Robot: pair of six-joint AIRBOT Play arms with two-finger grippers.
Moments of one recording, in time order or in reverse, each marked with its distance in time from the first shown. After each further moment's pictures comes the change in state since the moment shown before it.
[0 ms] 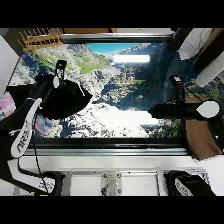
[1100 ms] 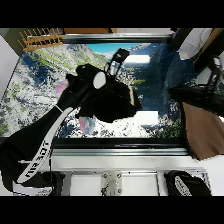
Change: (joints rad) left arm -0.577 0.098 0.300 -0.241 -0.224 0.010; right arm -0.240 0.082 0.081 0.090 -0.159 -0.082
